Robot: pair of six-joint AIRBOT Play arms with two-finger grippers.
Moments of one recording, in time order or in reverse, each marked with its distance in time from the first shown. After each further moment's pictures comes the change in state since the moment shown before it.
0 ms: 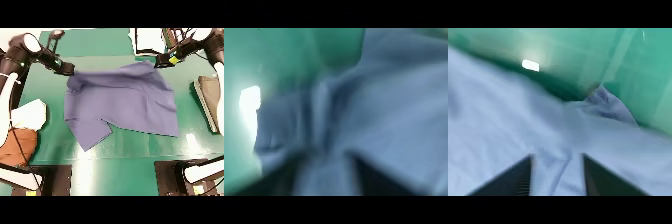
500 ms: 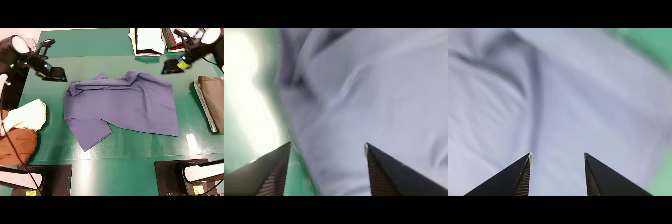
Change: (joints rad) left arm 0.129 0.100 -0.126 -0.029 -0.135 -0.006; right arm -0.140 0.134 -0.217 0.016 0.087 -0.046
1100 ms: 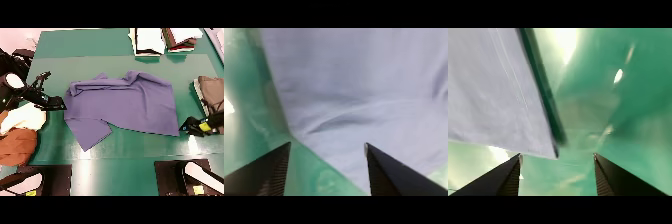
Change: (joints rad) left arm 0.043 0.320 -0.597 -0.138 0.139 0.006; right arm -0.544 0.428 -0.985 0.049 -0.039 -0.112
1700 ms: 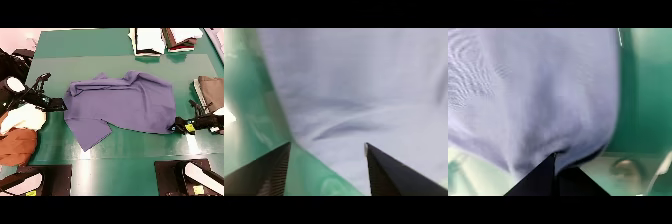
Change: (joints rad) left arm 0.000 0.014 -0.044 0.022 0.059 0.020; right arm 0.159 -0.001 -0.092 0.183 -0.182 -0.053
